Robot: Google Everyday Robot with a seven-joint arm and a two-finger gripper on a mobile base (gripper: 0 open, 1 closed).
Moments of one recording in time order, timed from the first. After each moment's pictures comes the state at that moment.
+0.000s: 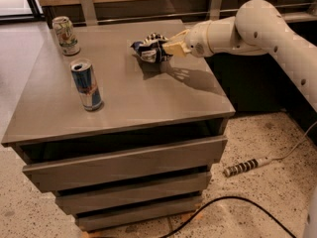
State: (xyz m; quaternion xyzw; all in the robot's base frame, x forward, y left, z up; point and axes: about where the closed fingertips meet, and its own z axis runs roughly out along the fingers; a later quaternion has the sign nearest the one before) arm 0.739 -0.046 0.895 -0.47 0.69 0.21 0.50
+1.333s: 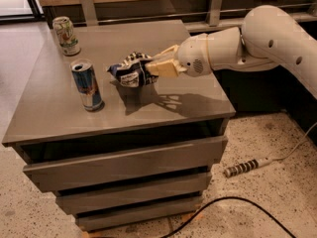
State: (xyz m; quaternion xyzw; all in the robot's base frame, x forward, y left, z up) arm 0.604 0.002 0.914 -0.52 0.65 0.31 0.46
